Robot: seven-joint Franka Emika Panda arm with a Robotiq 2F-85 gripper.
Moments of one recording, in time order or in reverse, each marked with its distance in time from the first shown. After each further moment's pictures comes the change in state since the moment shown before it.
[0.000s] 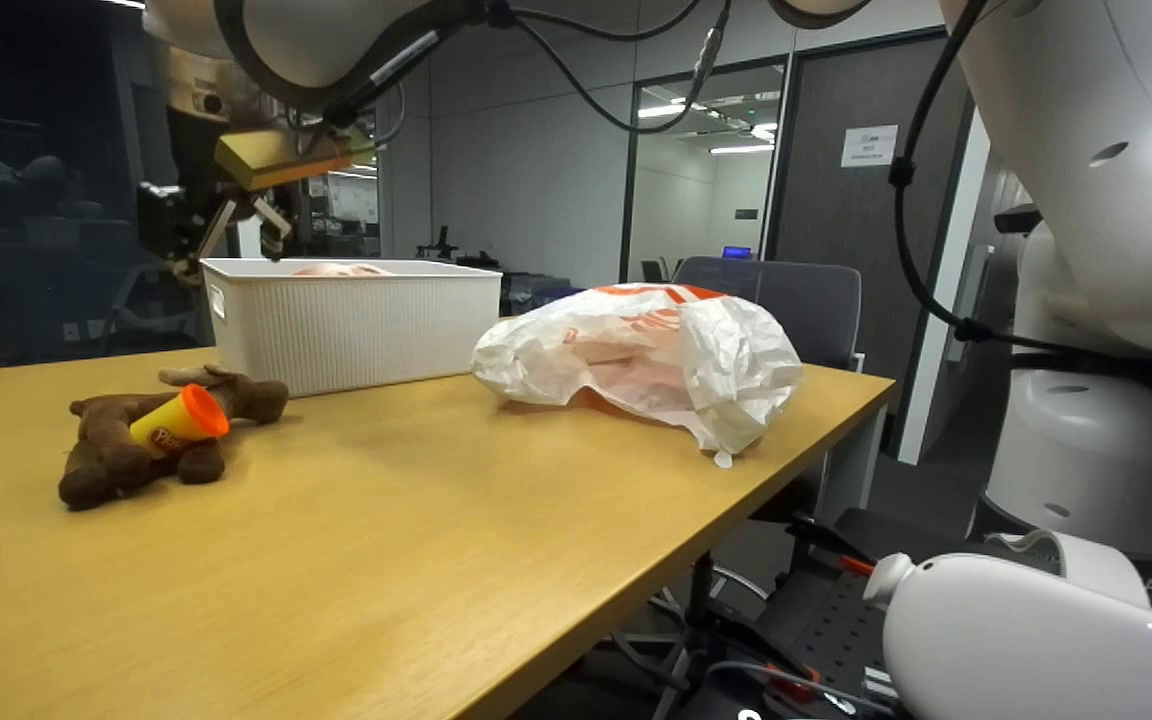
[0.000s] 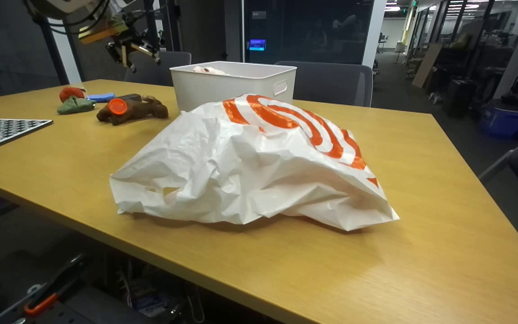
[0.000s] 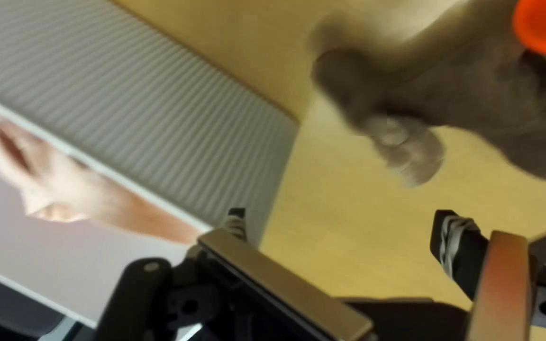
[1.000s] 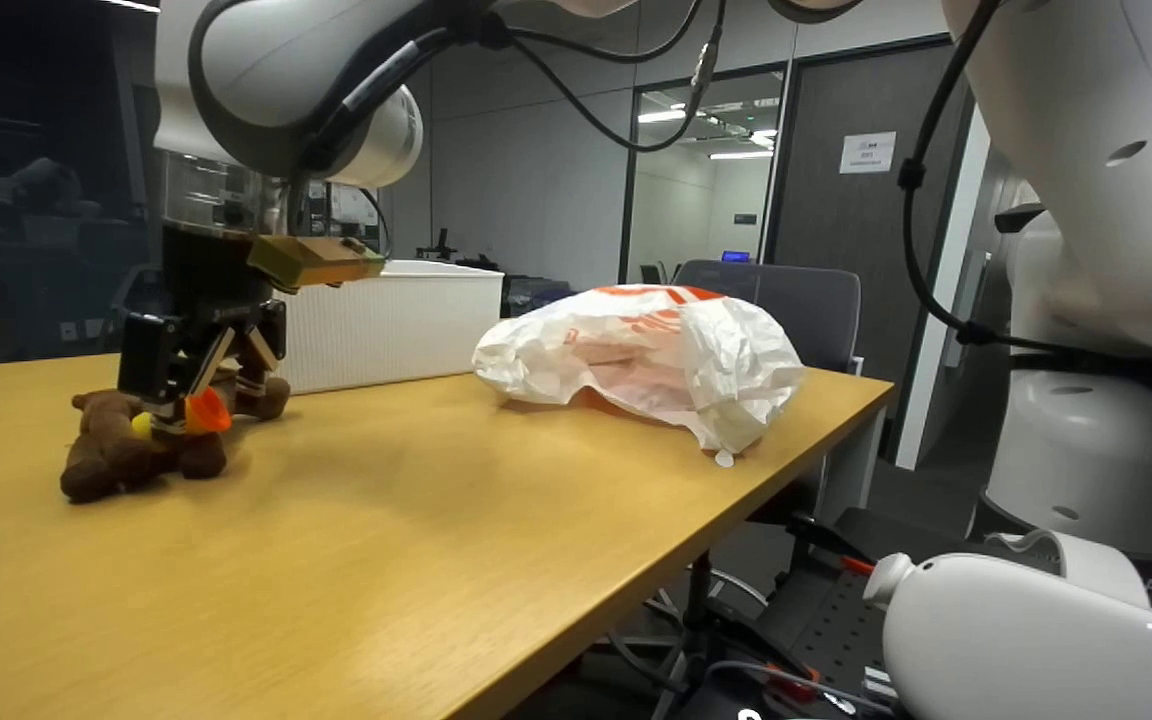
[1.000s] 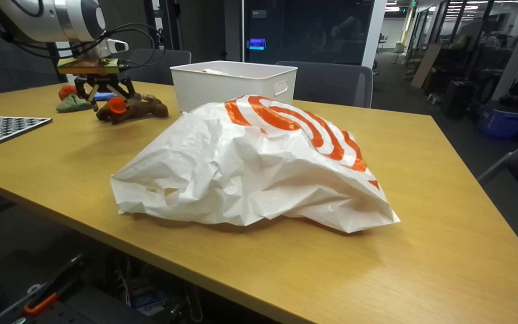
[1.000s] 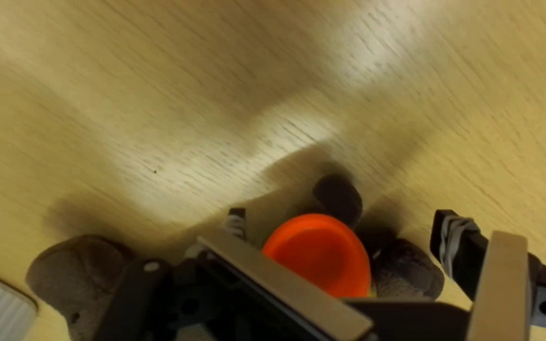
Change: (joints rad) arm 0.094 0.008 -0.069 -0.213 0.500 0.139 -0.453
